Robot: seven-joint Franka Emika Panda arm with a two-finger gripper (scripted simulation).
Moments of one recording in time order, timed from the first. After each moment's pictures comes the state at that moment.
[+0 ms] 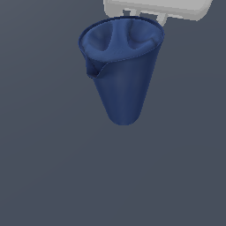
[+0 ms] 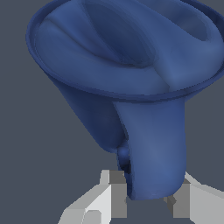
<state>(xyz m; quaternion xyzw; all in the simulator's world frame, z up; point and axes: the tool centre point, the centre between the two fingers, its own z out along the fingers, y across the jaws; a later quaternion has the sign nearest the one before) 0.003 0.067 0.512 0.94 -0.31 0.16 0.05</state>
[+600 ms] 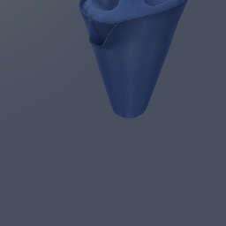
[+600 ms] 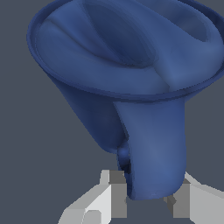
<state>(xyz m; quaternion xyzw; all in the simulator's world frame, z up) 0.007 0.079 0.555 0.94 -0.31 0.16 0.05</state>
